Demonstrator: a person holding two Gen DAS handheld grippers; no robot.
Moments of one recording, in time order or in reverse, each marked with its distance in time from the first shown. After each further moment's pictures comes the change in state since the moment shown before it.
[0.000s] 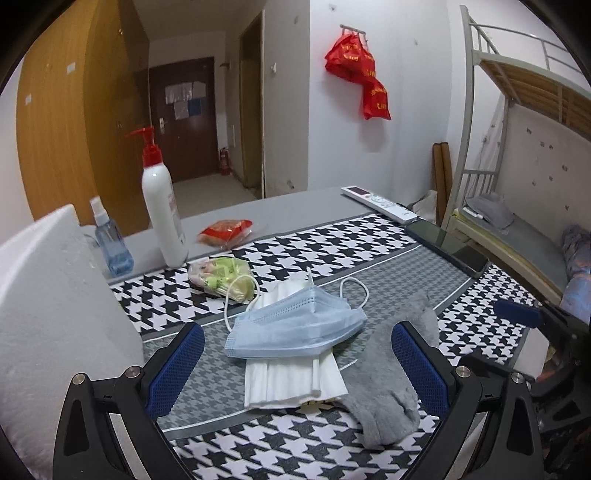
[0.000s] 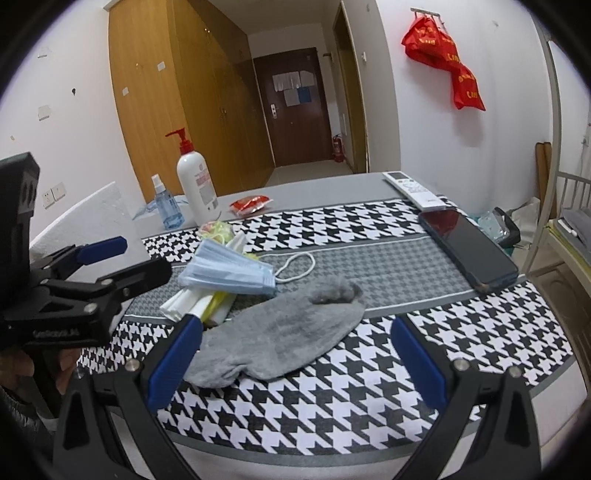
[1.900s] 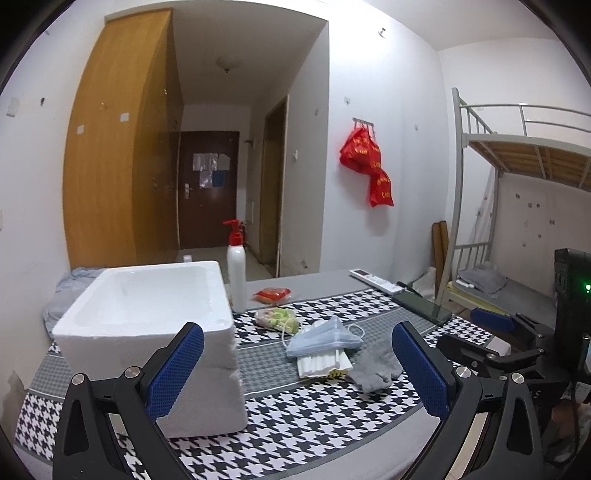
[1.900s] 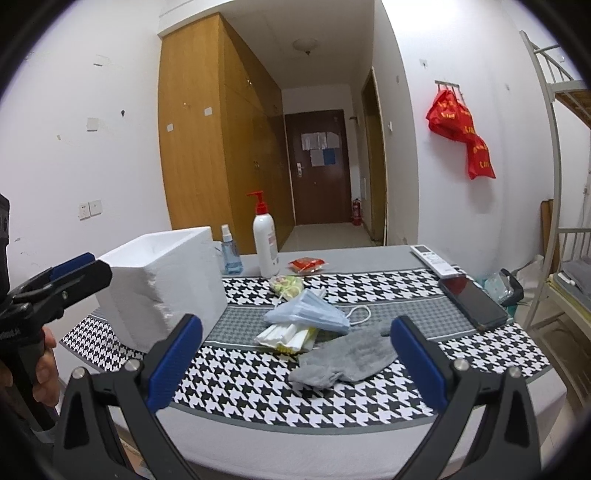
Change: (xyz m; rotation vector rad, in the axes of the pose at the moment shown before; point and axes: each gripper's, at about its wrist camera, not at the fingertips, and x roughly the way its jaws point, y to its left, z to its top) left arm -0.180 0.032 -0.049 -0.053 -0.338 0.024; right arm -0.100 0.087 -0.014 -0.095 -0.244 0.028
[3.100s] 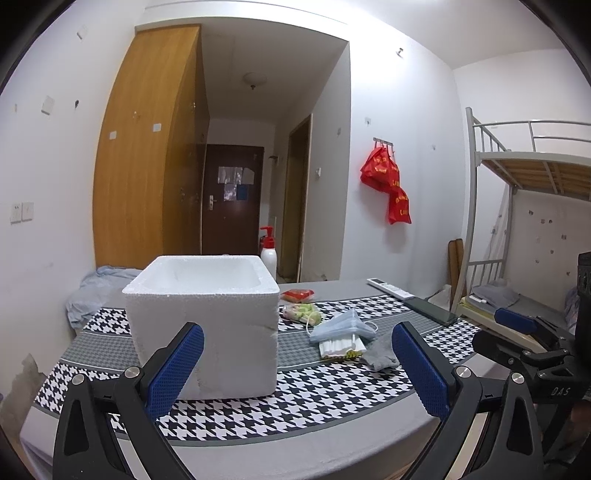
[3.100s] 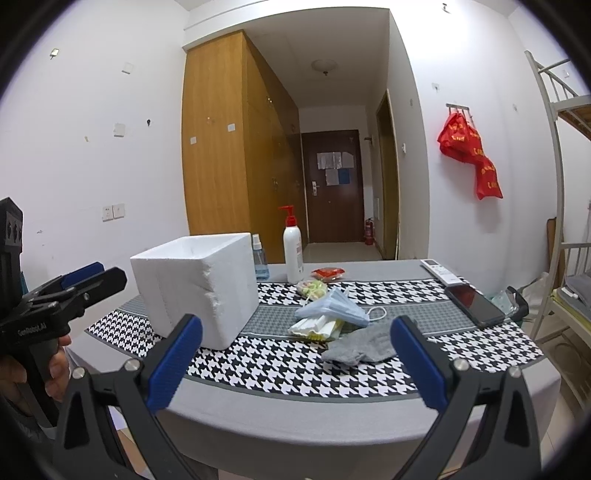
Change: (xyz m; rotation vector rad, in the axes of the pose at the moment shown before) left arm -0.071 0.009 -0.034 -0.045 -0.083 0.095; right arm -0.061 0.035 -0.027 -0.039 -0.097 0.051
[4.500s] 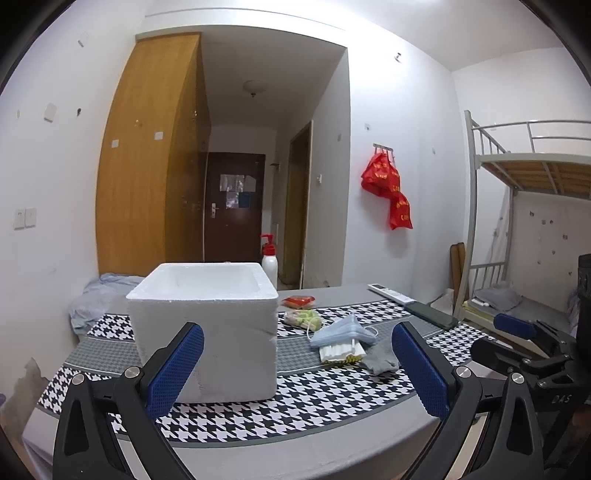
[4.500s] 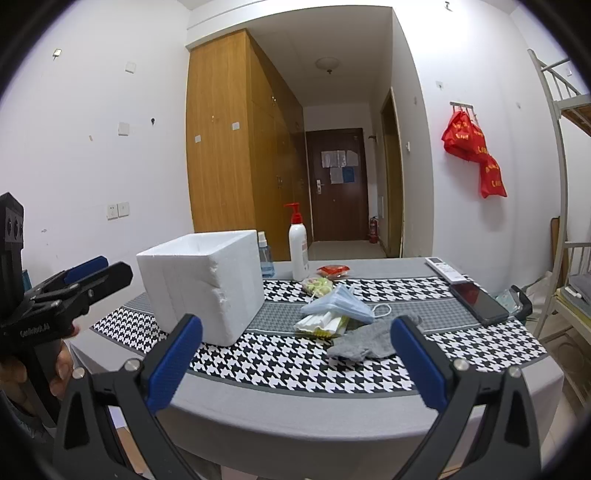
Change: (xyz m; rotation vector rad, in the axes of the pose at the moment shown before) left arm -0.008 -0.004 -0.002 0.007 -0.033 0.016; right arm -0.004 0.003 -0.001 -0.005 0.006 0.018
